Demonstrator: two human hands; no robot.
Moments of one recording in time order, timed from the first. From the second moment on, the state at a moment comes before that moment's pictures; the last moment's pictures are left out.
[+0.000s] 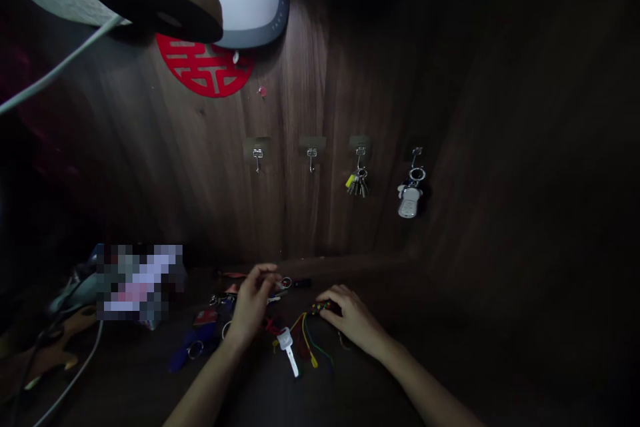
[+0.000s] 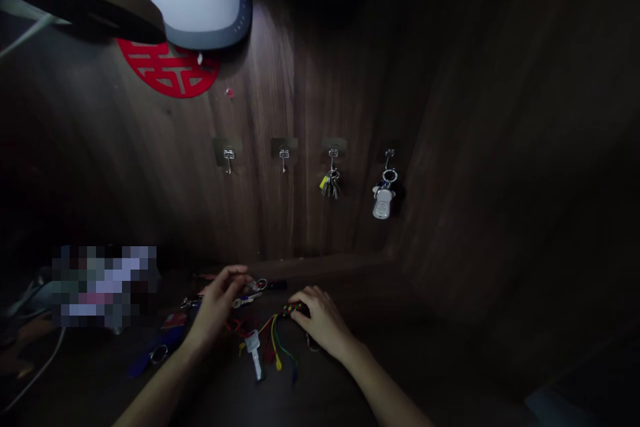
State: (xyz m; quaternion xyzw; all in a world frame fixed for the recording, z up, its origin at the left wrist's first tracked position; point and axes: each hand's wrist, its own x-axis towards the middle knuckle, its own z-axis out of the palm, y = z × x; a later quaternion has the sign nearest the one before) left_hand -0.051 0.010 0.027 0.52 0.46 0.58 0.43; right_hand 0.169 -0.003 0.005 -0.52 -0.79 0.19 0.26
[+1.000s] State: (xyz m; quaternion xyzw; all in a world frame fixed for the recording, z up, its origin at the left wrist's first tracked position) left_hand -0.036 -0.027 -0.004 0.85 0.42 0.29 0.15; right_hand 0.125 0.036 -0.014 -0.56 -0.74 0.04 0.37
